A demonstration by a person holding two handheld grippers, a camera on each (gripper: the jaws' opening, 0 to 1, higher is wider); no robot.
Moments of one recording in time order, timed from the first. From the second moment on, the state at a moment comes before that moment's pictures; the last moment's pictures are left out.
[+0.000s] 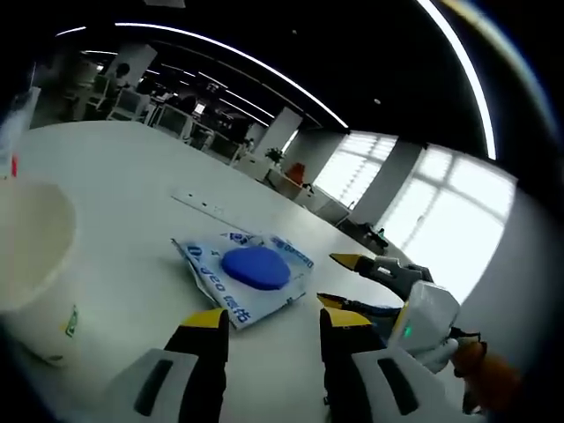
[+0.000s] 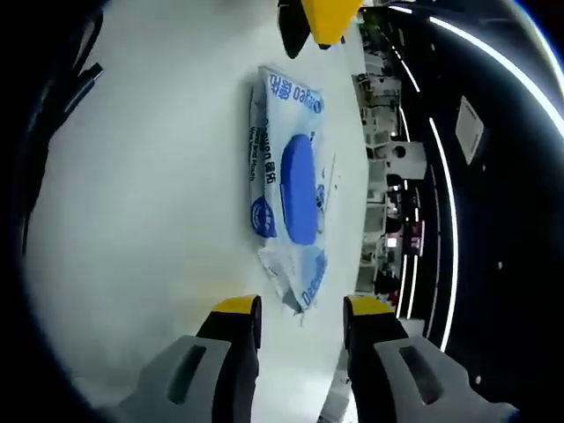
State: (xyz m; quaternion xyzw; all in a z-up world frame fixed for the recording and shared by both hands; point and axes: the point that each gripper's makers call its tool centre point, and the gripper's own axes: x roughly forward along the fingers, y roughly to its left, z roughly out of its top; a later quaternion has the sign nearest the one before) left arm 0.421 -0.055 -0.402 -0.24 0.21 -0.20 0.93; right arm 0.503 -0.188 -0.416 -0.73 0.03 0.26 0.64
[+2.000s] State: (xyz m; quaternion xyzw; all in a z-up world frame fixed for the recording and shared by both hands) left arm 0.441 -0.035 -0.443 -0.24 0.26 -0.10 0.93; right arm 0.517 -0.173 -0.446 -0.82 0.00 0.25 0.52
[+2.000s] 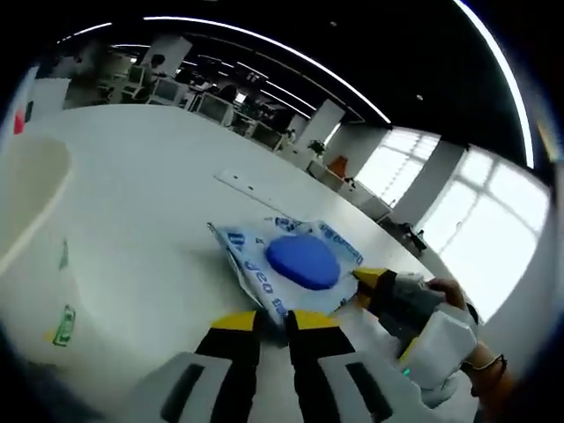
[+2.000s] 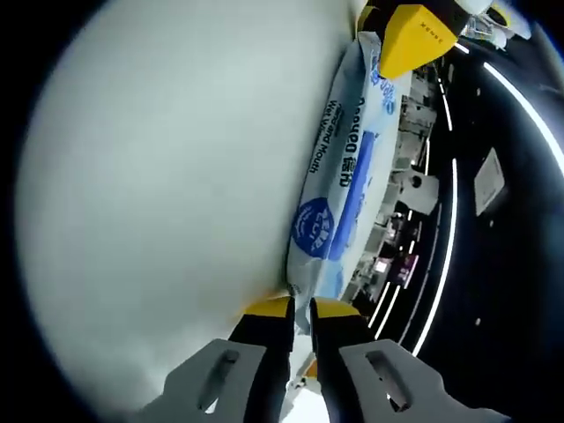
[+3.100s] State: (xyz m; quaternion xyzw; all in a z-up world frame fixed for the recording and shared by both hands) left arm 0.439 -0.035 -0.428 -0.18 0.25 -0.10 0.95; right arm 0.504 -0.175 -0.418 -0.84 -0.02 0.22 0.49
